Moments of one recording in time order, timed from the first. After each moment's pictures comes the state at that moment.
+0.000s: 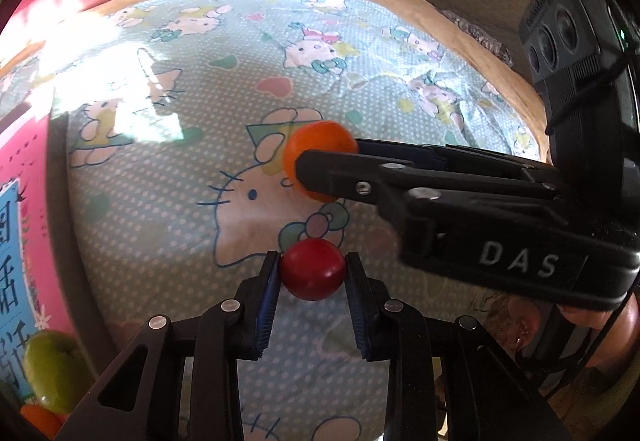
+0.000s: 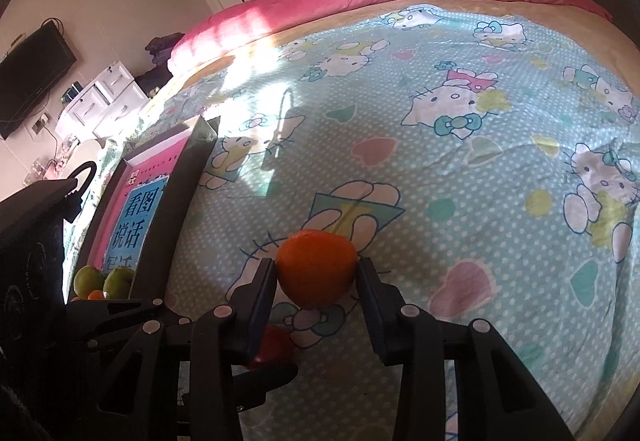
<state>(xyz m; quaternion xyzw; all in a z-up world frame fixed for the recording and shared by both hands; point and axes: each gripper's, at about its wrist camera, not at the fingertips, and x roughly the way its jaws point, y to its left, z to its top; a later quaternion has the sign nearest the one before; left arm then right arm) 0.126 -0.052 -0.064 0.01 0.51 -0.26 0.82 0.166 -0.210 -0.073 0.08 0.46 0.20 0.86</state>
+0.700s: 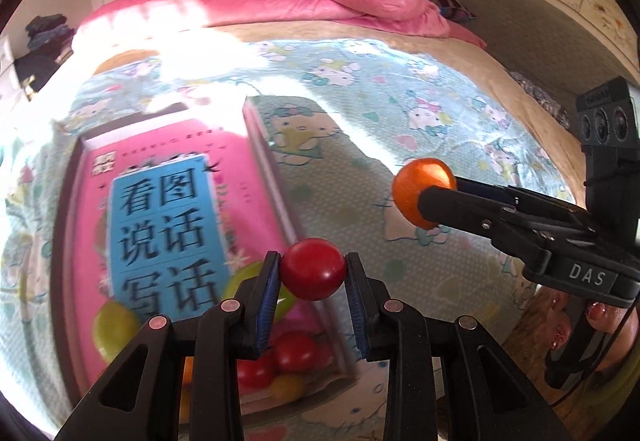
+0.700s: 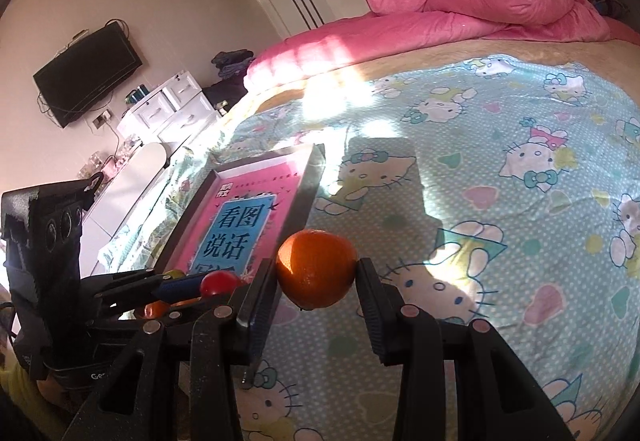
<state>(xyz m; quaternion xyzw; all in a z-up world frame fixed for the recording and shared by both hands) 0.082 0.069 -0.006 -0.02 0.46 -0.11 0.88 0.130 -0.155 -0.022 0.09 0.40 0.30 0.86</state>
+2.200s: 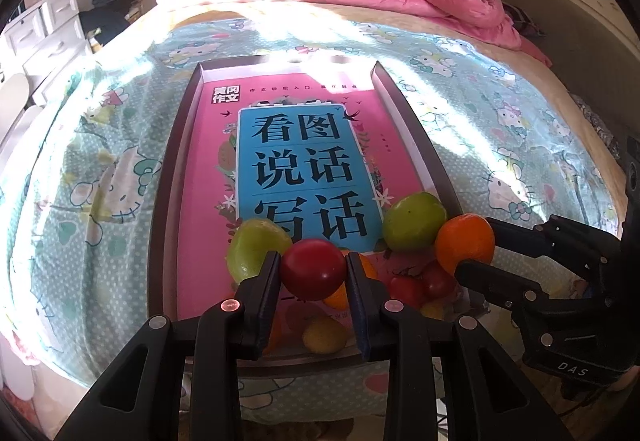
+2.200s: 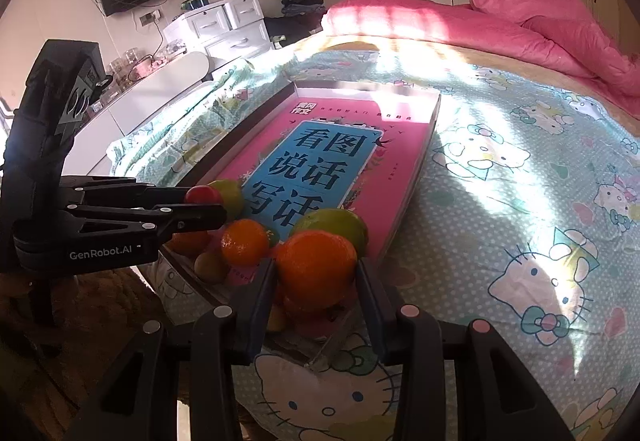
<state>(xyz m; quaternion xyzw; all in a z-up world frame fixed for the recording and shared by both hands) 0.048 0.149 -0.027 -0.05 0.48 0.00 0.87 0.077 -0.048 -0.053 -0.07 0.41 0.37 0.83</state>
